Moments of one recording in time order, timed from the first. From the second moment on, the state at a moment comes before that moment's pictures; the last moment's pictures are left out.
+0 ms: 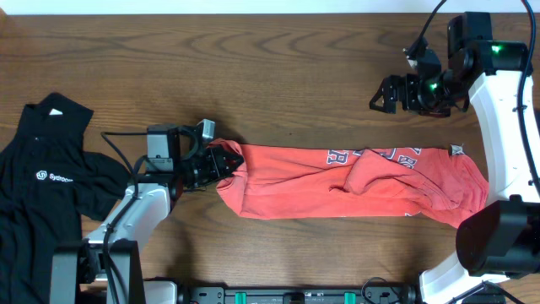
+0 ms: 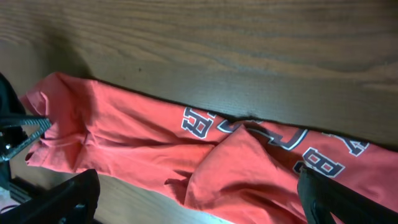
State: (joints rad) left arm -0.03 1.47 0.58 -0.04 0.87 -0.49; right arm -0.04 1.79 1.72 -1.29 -0.44 -0.04
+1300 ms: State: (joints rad) left arm -0.73 1.51 0.64 0.20 0.46 -0.71; right arm -0.04 1.79 1.72 -1.26 -0.46 -0.03
